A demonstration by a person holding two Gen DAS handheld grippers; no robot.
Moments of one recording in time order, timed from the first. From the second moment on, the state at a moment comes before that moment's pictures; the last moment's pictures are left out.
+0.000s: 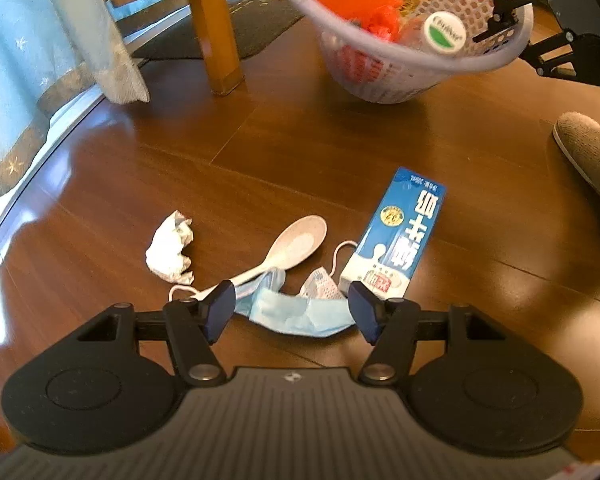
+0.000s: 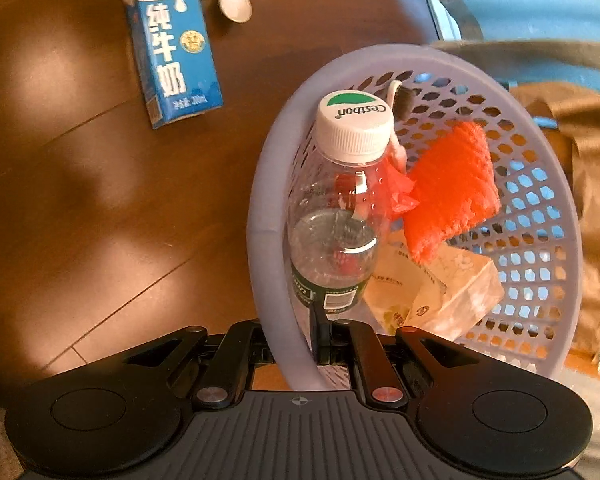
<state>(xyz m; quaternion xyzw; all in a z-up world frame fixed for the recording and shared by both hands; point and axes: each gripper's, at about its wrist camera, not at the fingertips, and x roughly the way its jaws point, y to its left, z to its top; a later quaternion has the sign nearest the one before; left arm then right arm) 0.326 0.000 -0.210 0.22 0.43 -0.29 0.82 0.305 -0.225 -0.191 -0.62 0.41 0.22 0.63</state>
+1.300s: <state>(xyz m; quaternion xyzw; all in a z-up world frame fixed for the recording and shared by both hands) 0.343 0.019 -0.211 0.18 0.46 -0.28 0.83 0.308 -0.210 -0.196 -0.63 0.38 0.23 0.64</state>
